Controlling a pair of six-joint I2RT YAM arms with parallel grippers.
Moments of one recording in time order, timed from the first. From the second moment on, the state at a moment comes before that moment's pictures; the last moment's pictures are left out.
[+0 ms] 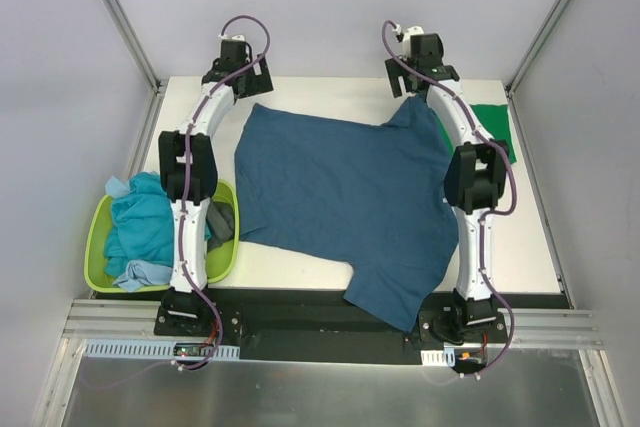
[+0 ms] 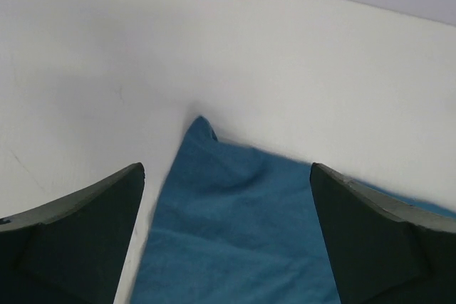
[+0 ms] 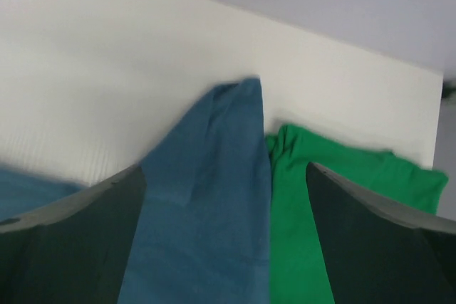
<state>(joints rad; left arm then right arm) -0.12 2.40 2.20 -0.47 -0.03 -0.33 0.22 2.37 2.30 -0.55 0.19 -0.25</state>
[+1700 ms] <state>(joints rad) -0.29 1.88 1.21 -0.33 0.22 -0.42 -0.12 1.91 1.42 -0.80 -0.12 0.26</state>
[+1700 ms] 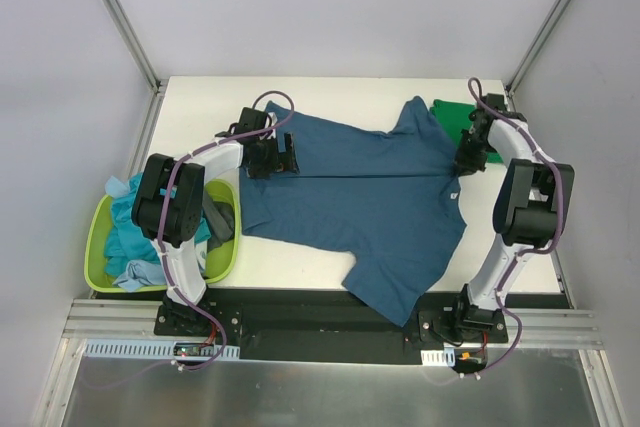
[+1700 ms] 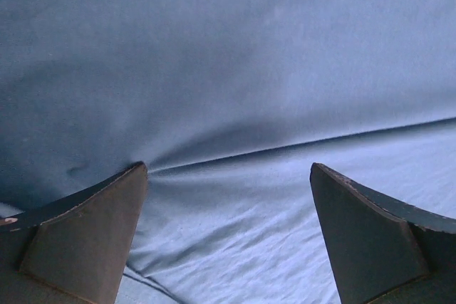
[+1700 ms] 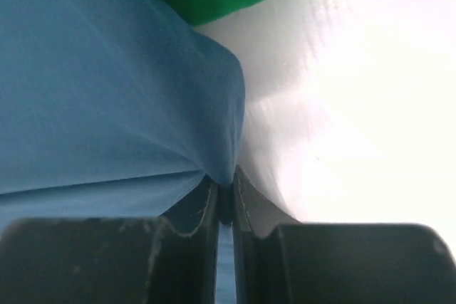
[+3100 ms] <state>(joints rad) -0.27 1.89 1.24 -0.34 0.20 -0.43 0.01 1.79 1.15 -0.69 -0.17 0.35</state>
